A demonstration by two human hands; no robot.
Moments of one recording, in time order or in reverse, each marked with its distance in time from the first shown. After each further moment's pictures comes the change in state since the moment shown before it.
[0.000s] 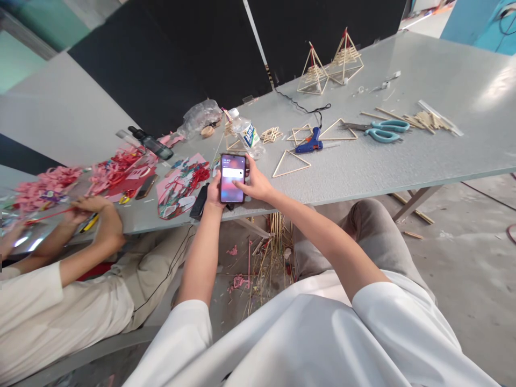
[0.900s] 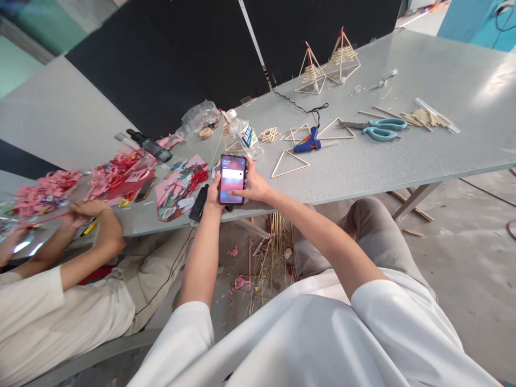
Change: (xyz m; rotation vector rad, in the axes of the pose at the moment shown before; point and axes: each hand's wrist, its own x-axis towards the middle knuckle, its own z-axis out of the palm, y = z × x) left_hand 0.000 -0.002 0.004 0.049 -0.027 -0.004; right_hand -0.001 0.004 0.004 -0.068 -0.062 -0.048
